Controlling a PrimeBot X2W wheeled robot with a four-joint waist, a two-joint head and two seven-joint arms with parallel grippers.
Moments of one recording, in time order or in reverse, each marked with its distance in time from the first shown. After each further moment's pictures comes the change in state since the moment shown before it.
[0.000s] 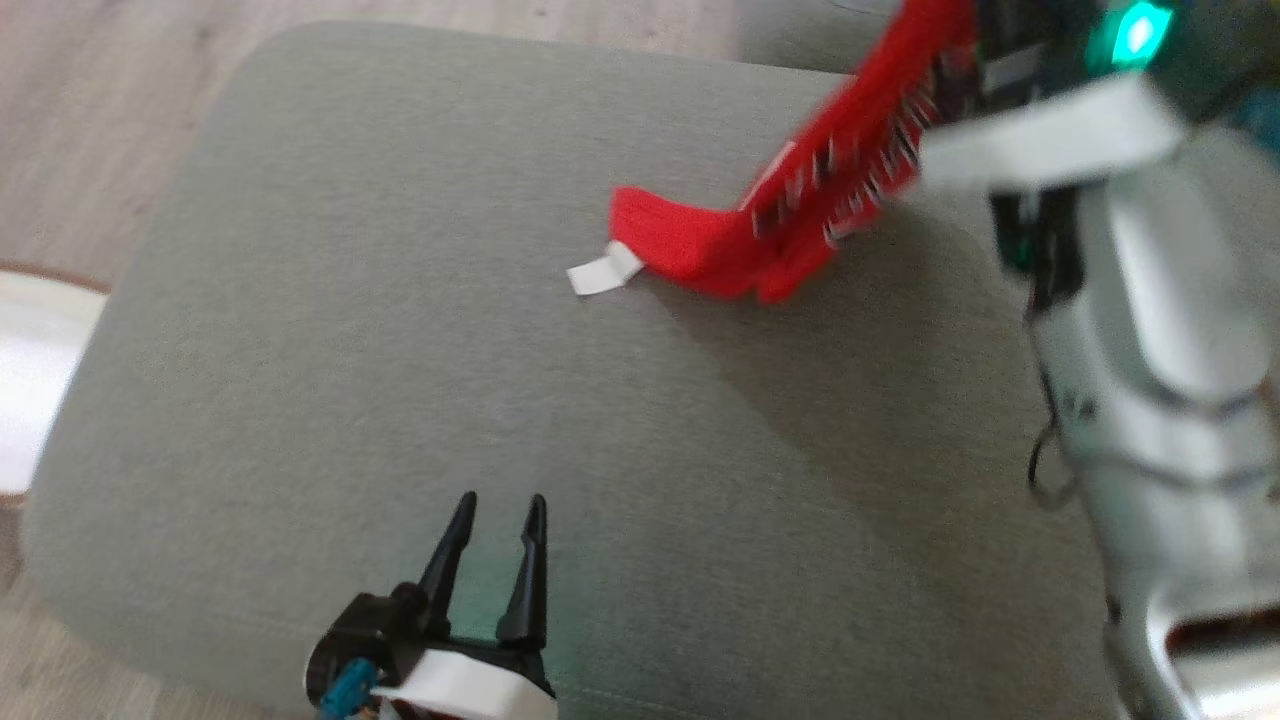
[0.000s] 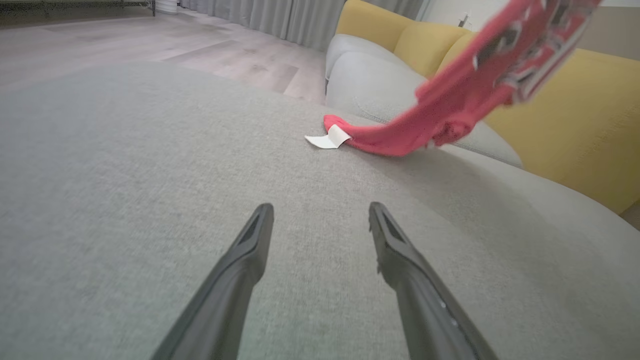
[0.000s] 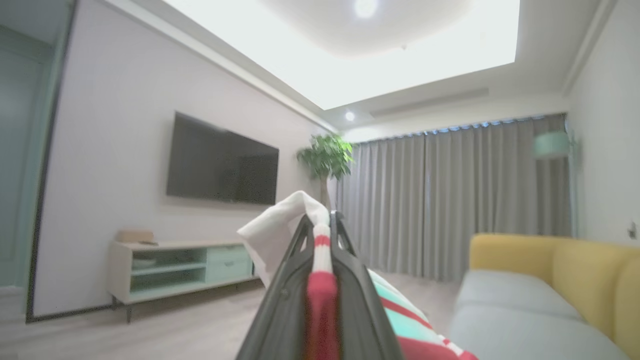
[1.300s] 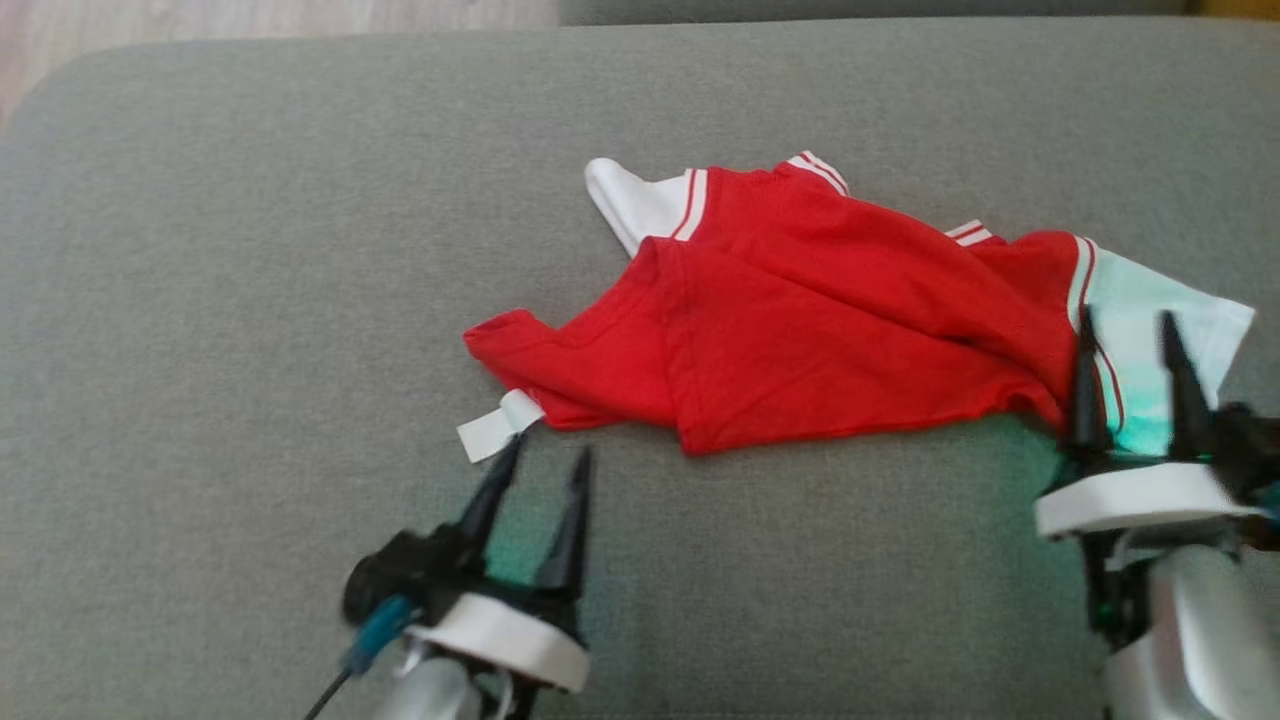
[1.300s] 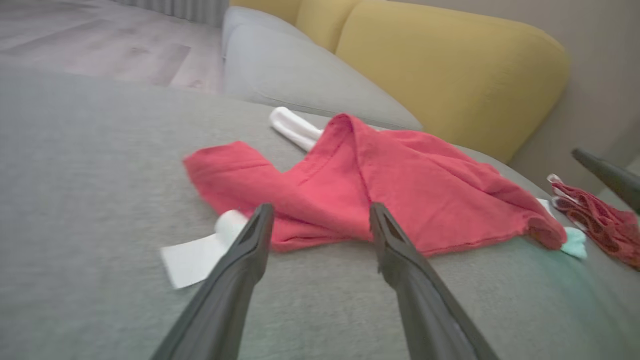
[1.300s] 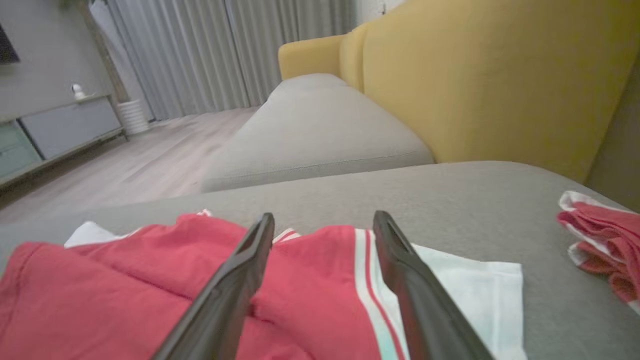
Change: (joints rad) left arm -0.097 -0.001 -0.062 0.021 0.002 -0.041 0.000; right arm 0.580 0.038 -0.406 0.023 -0.044 0.000 -0.005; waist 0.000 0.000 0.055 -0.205
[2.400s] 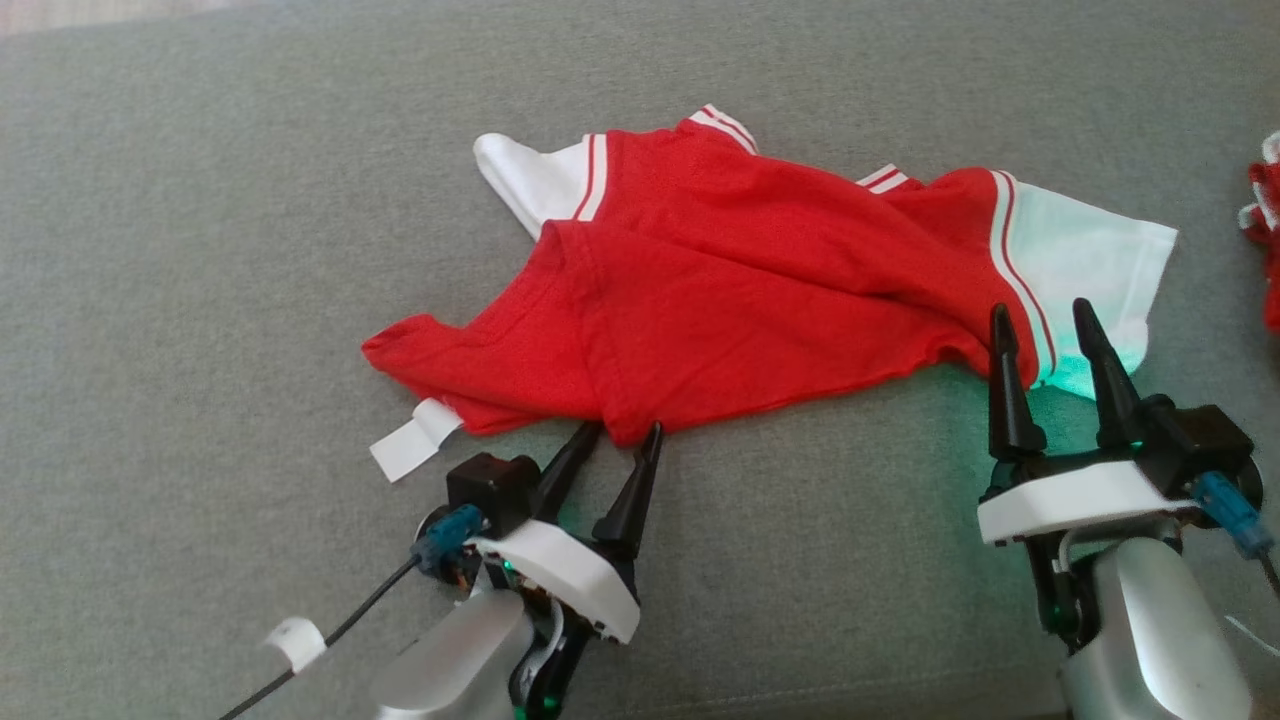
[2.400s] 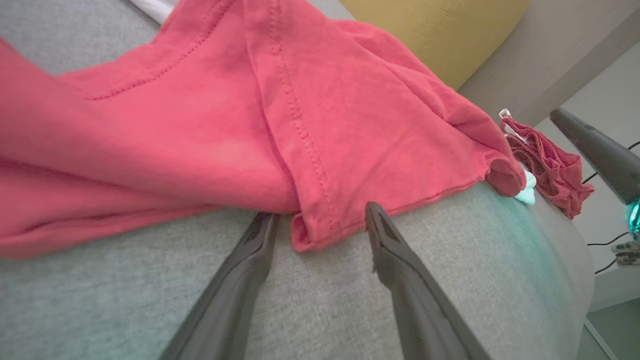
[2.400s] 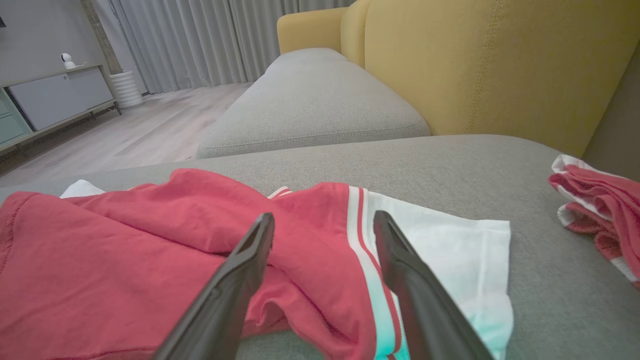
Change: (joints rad) left arm -0.326 0.016 -0.453 0.315 -0.439 -0.032 -0.022; right arm 0.008 0.000 0.163 -0.035 -0.027 0.000 0.000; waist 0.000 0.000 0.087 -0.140
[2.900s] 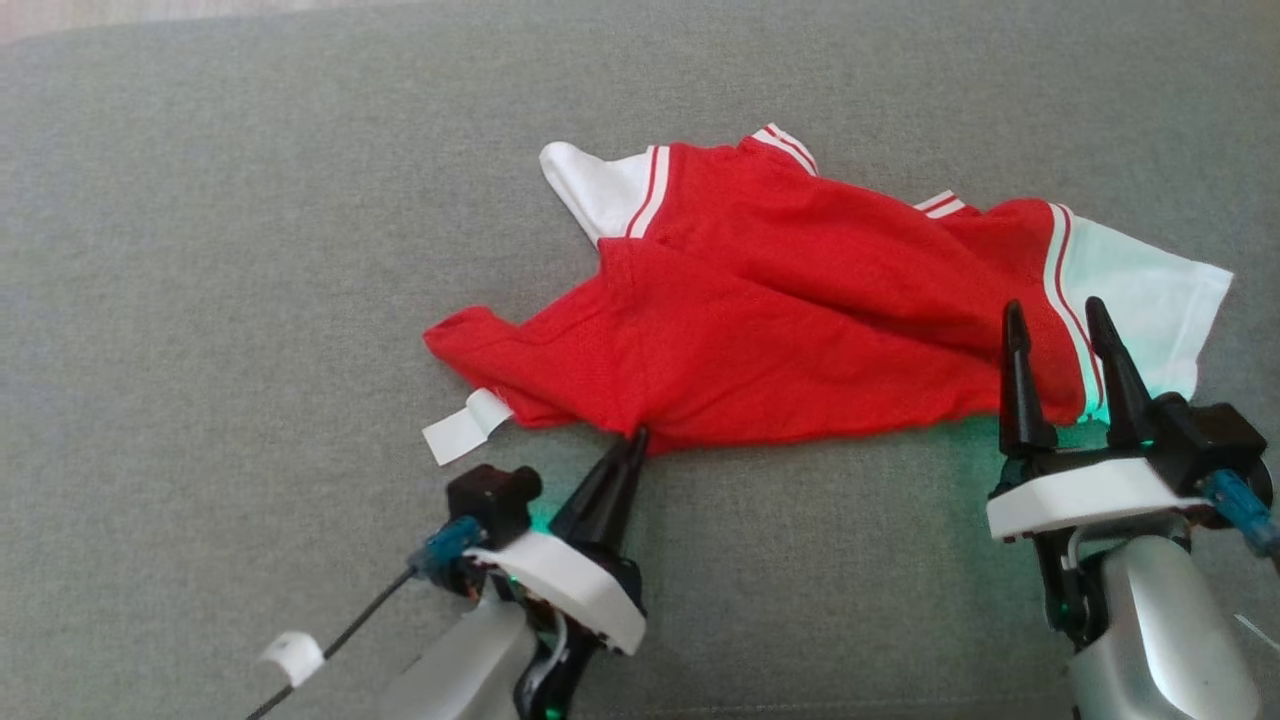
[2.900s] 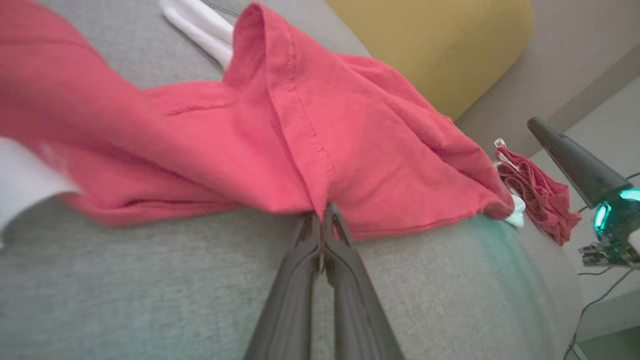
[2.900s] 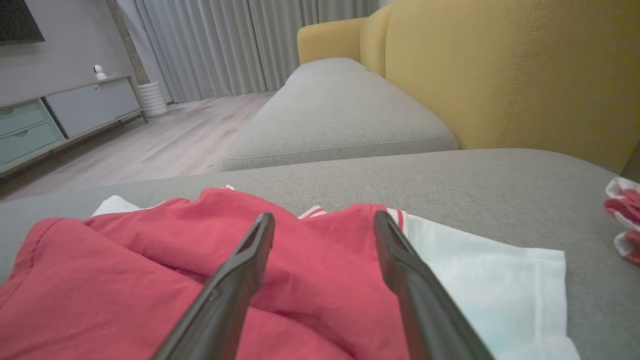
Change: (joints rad) left arm 0.040 -0.027 0.080 -0.007 0.046 -0.019 0.012; right arm -0.002 0.000 -0.021 0.007 0.010 0.000 0.000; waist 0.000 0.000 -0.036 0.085
